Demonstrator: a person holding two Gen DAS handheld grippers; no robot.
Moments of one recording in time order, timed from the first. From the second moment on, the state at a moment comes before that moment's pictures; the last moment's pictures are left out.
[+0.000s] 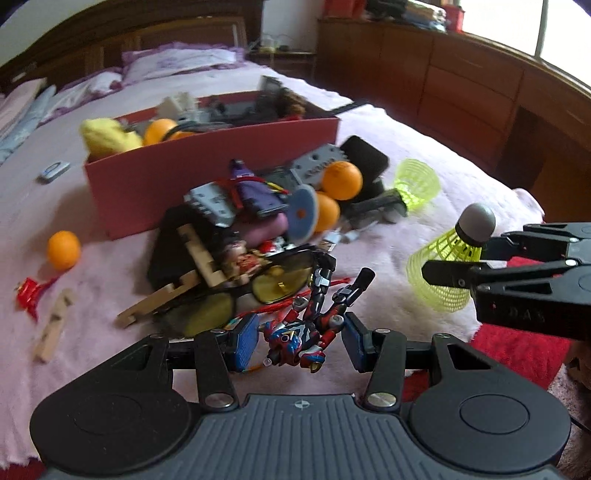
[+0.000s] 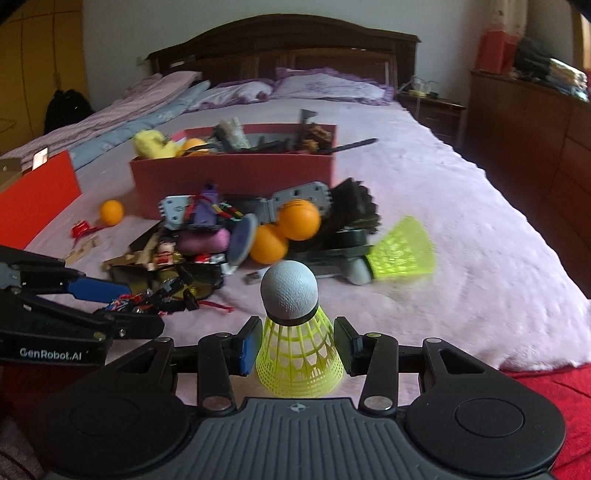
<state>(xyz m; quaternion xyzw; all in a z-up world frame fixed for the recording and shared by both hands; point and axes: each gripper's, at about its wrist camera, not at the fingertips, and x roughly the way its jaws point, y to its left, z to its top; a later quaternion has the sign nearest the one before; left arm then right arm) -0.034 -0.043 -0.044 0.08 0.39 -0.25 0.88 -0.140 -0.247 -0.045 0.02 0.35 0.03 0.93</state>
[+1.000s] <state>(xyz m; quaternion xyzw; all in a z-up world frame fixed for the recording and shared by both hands) -0.039 -0.001 -0.067 0.05 0.43 -0.20 0.88 -0.129 -0.217 -0.062 0.02 0.40 0.08 0.91</state>
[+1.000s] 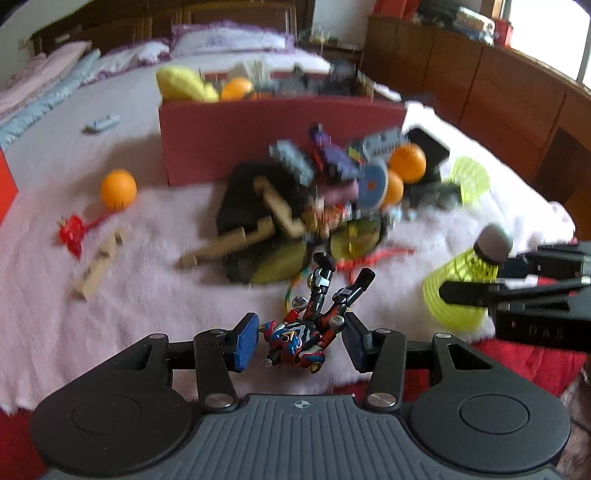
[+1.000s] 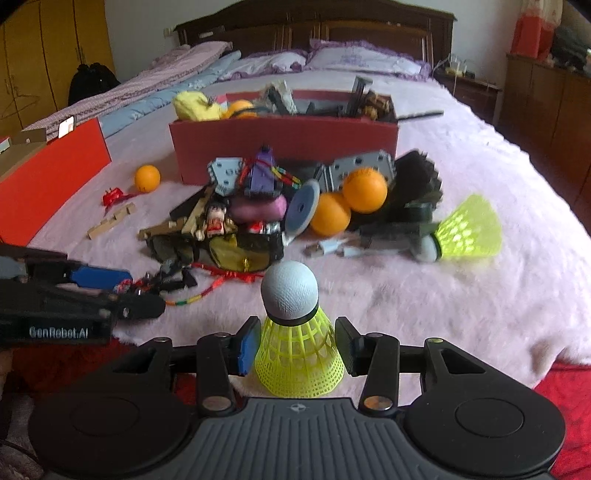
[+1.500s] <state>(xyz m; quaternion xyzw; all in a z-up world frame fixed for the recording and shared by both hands) -0.044 -0.015 -0.081 0.09 0.45 -0.22 0.86 -0.130 -0.219 -0.086 0.02 0.42 0.08 0.90</state>
